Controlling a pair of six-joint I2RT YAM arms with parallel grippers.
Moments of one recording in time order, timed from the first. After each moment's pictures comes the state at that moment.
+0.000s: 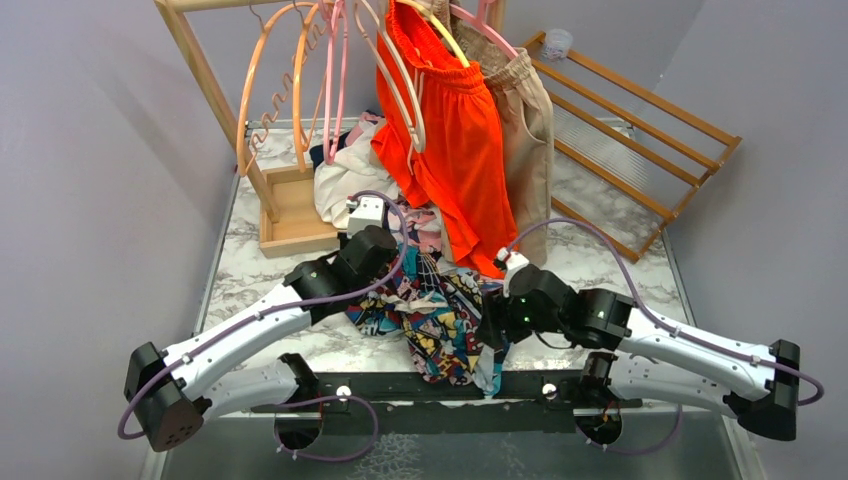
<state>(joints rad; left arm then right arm) -0.88 1.04 0.83 -0.56 -0.65 -0.45 1.09 0.84 0.70 -0.67 0.10 0.66</state>
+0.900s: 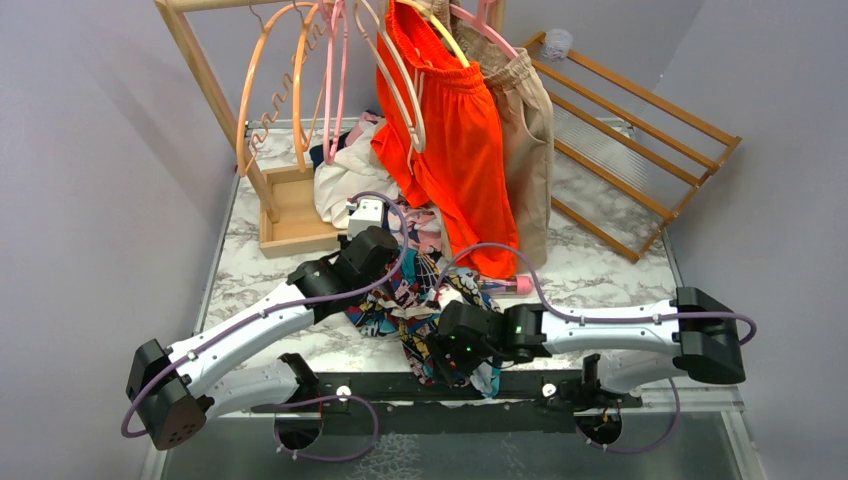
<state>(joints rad) -0.85 1.04 0.82 -0.56 -0.64 -0.49 1.35 1.30 0.77 -0.43 0.03 0.70</state>
